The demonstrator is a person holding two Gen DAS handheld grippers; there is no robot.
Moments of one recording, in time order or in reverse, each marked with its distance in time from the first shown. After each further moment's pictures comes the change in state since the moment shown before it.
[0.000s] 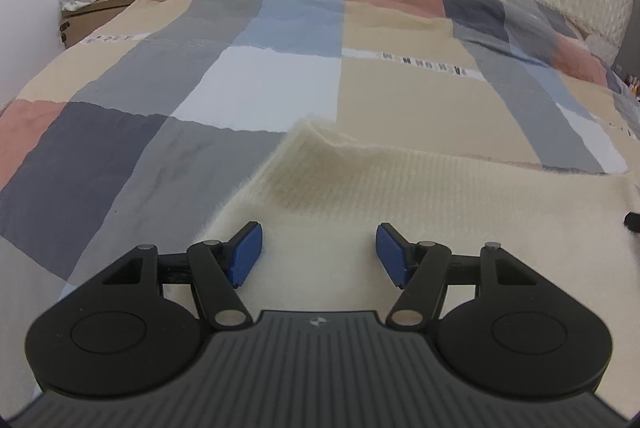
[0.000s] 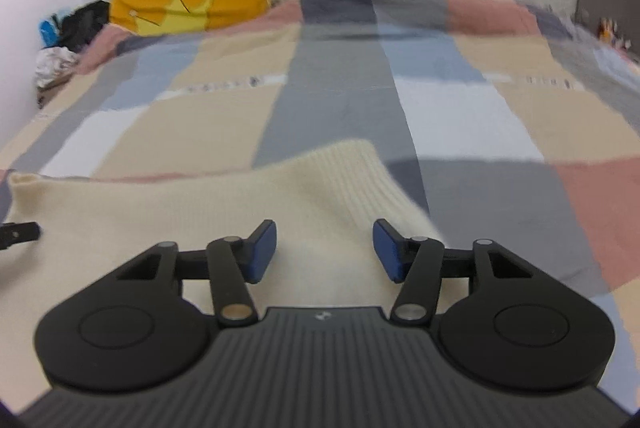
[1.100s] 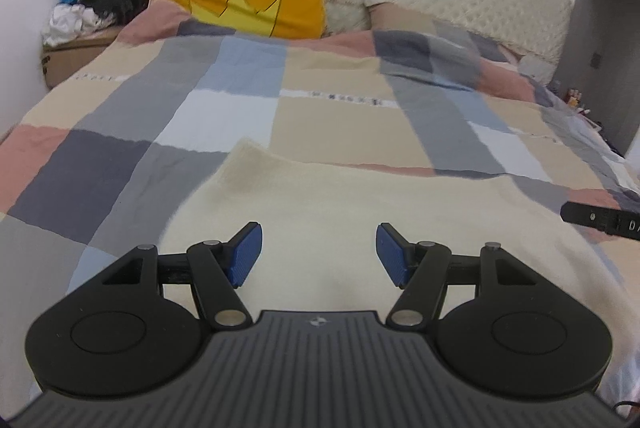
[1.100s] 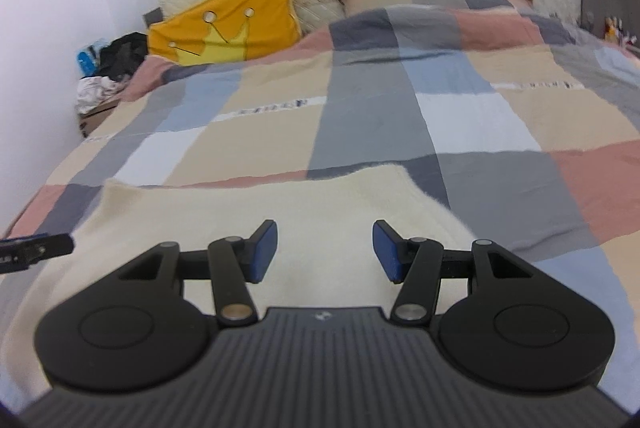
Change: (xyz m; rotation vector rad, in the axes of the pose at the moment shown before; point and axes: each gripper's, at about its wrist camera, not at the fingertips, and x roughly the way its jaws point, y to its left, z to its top) left arm -0.148 -0.043 -0.044 0.044 -0.132 -0.129; right arm -0.112 0.026 -0.027 0.006 -0.129 0.108
